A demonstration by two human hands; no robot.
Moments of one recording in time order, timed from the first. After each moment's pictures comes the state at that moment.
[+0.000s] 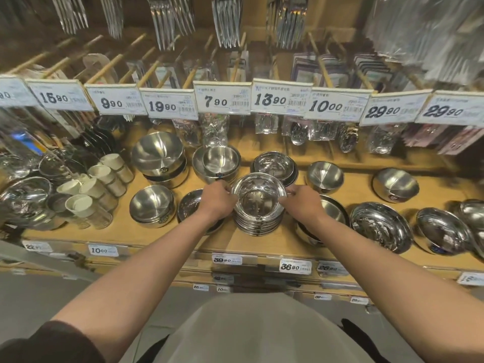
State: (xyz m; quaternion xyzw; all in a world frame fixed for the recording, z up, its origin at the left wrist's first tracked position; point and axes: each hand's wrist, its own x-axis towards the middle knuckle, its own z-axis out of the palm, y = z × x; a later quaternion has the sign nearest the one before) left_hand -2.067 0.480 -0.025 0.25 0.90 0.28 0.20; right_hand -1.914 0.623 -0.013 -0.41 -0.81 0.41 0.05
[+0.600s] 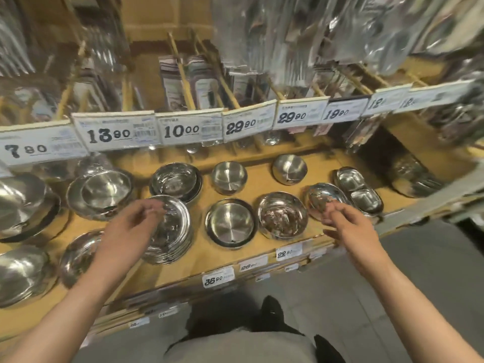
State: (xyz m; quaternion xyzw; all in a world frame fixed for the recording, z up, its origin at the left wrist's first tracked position) left_hand -2.019 0.496 0.016 0.31 0.77 0.48 0.27; right_hand -1.666 0.702 0.003 -0.57 -0.57 0.51 0.30
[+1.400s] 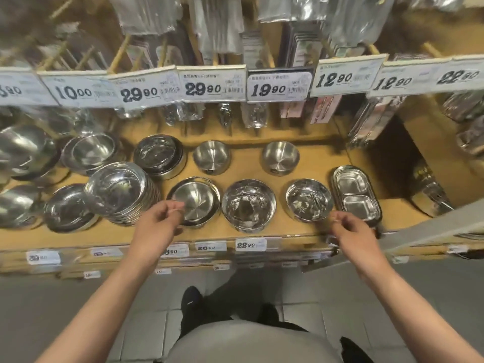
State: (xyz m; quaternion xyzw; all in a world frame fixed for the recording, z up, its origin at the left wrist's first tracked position) left_hand -1.848 0.572 -0.028 0.12 0.79 0.52 0.29; right_hand -1.557 0.817 -0.051 -0.54 -0.65 0.51 0.15
